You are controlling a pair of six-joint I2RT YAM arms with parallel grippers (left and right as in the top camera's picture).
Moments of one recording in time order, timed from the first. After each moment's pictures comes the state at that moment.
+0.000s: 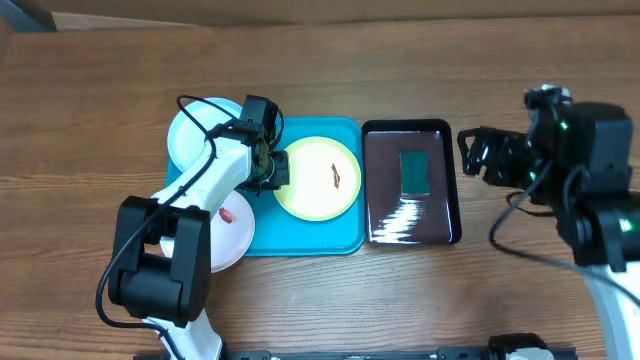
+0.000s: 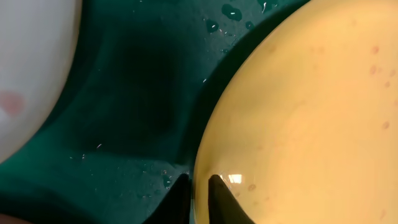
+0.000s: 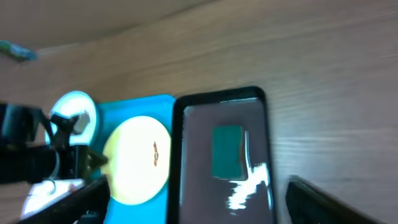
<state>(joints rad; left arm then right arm) -0.24 1.89 1.22 -0.71 0.05 -0.32 0.08 1.12 1.29 -0.93 -0.23 0.30</state>
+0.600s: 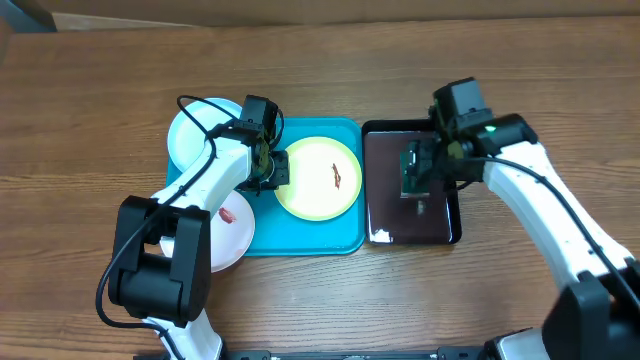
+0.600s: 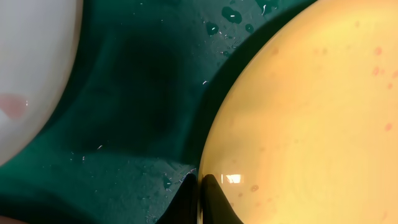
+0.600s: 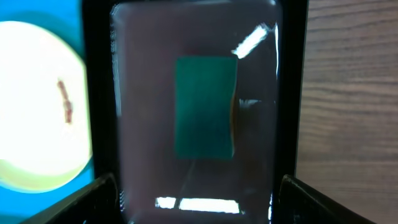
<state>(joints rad) -0.24 1.89 1.22 -0.70 0.05 -0.32 0.28 1.64 1.29 -0.92 -0.03 0.31</state>
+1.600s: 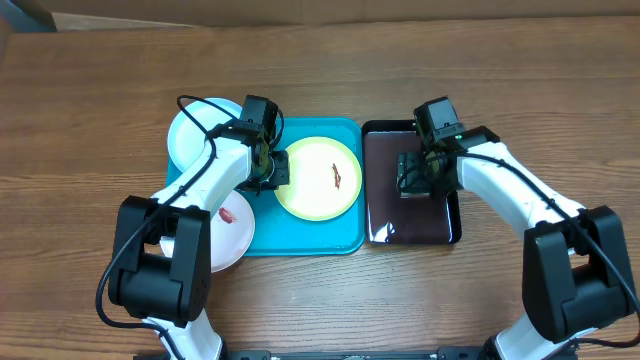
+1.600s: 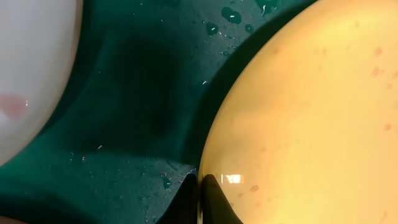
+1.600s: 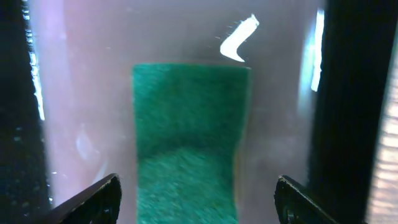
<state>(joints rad) -0.24 1.89 1.22 -0.70 0.05 -0.32 0.31 1.79 1.15 -0.67 0.01 0.31</state>
